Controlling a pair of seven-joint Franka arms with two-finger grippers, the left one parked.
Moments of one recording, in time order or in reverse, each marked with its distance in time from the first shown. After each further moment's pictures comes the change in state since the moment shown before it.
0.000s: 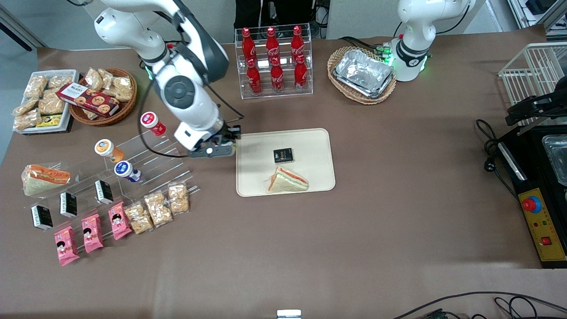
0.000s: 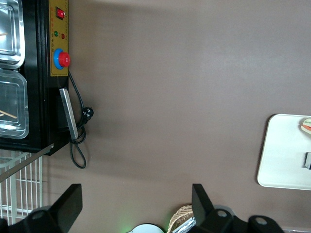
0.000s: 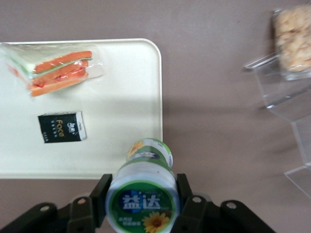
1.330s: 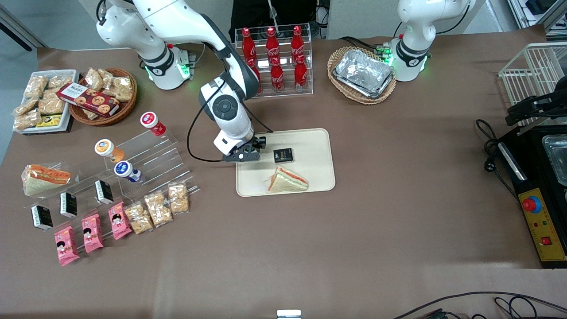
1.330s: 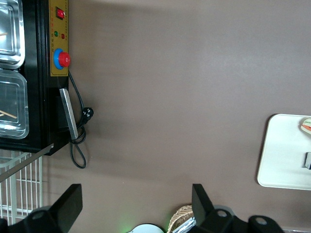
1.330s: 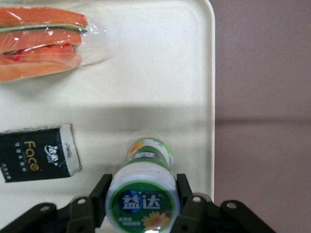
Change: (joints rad) arm 0.140 0.243 -0.001 -0.103 0.111 0.396 0.054
